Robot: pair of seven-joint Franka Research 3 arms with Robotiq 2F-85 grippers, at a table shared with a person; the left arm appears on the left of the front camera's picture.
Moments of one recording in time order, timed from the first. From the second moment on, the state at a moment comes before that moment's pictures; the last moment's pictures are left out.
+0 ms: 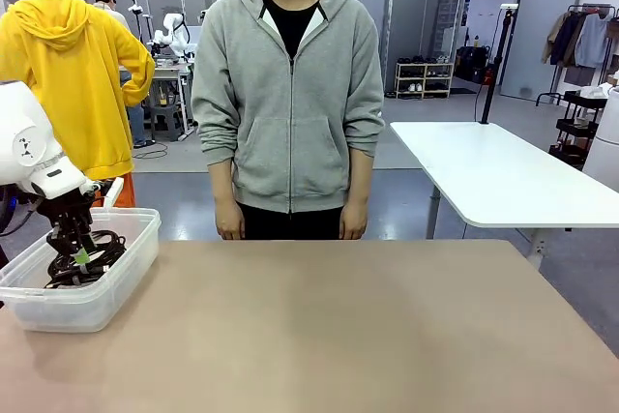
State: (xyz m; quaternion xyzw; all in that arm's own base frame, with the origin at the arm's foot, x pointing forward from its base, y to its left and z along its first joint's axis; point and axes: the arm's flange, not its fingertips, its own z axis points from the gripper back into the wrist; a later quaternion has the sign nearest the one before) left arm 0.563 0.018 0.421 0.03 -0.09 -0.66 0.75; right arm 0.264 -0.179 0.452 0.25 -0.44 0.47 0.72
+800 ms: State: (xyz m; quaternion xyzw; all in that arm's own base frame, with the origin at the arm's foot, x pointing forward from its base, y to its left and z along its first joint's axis) left arm 0.561 0.010 0.425 0.03 -0.09 -0.63 0.77; right arm 0.264 -0.179 0.452 0.25 -0.44 0.47 0.72
